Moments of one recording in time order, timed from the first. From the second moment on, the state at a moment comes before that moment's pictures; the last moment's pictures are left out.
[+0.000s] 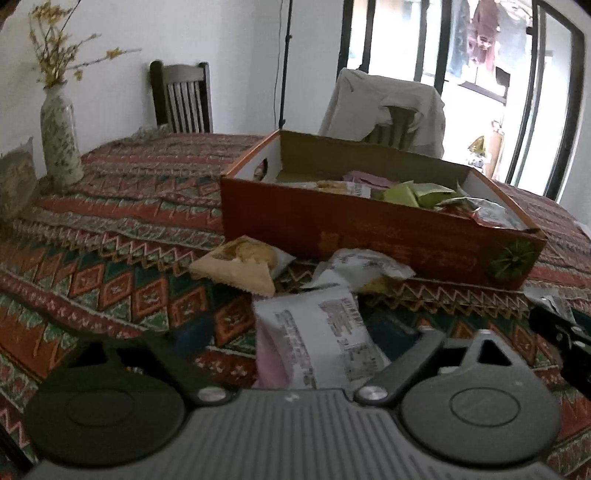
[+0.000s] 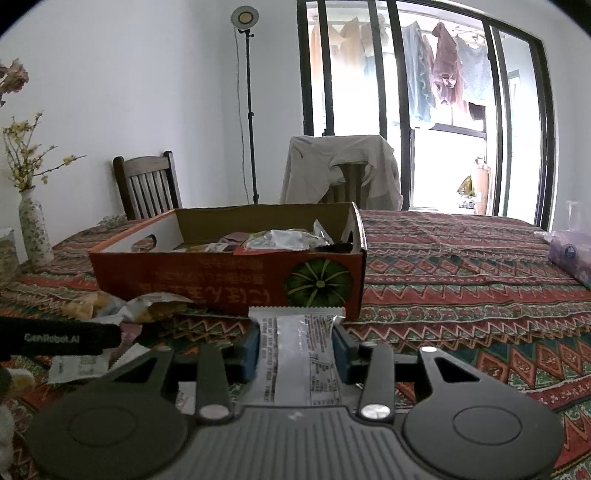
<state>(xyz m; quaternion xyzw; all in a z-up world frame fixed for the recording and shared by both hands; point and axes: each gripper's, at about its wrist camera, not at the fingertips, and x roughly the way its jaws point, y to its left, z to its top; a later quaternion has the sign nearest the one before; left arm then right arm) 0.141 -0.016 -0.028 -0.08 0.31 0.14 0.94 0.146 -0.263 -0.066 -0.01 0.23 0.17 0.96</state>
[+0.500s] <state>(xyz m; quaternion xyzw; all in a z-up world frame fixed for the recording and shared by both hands) 0.122 -0.006 -0.017 -0.09 0.28 0.11 0.95 0.142 -0.262 -0.066 -0.02 0.22 0.16 0.96</state>
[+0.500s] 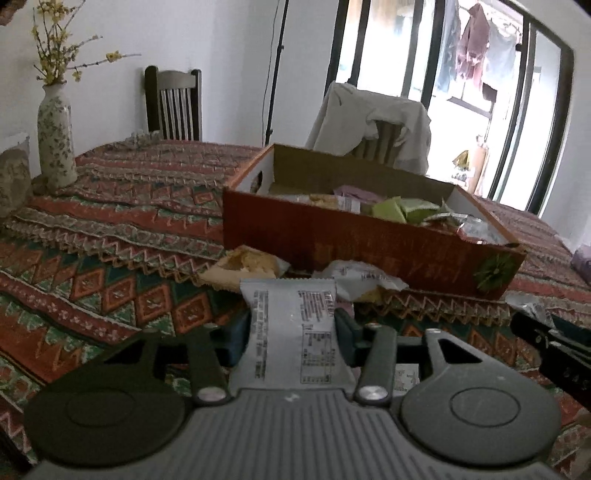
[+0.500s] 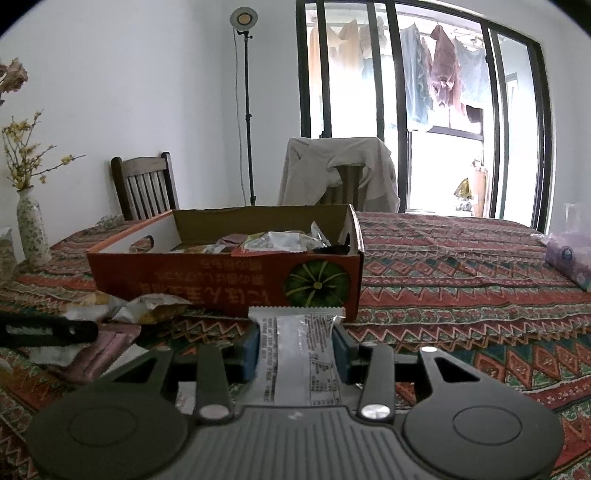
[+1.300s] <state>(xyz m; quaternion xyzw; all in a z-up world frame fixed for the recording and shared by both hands) 0.130 0.014 0.066 -0.10 0.19 0.05 0.97 0.144 -0.230 0.008 -0.03 0.12 0.16 0.98</state>
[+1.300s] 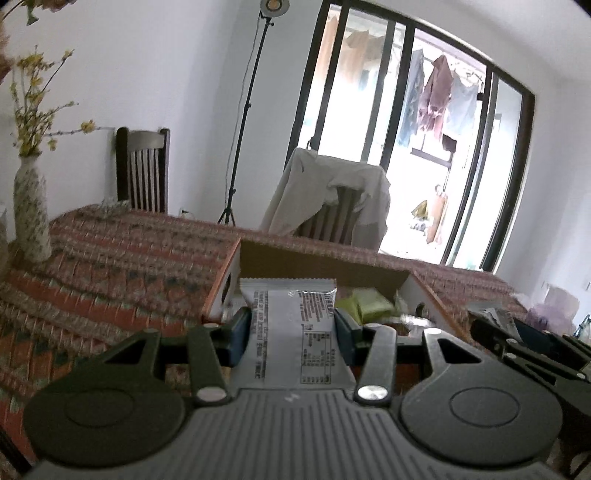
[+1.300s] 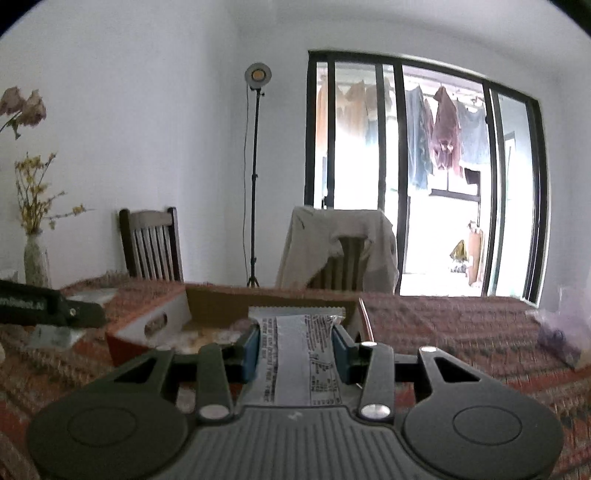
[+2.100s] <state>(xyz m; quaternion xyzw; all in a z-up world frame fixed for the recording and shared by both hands) 0.286 0.036 0.051 -0.11 0.19 0.09 0.97 0.287 -0.182 -0.012 -0.02 0.15 0.12 0.98</state>
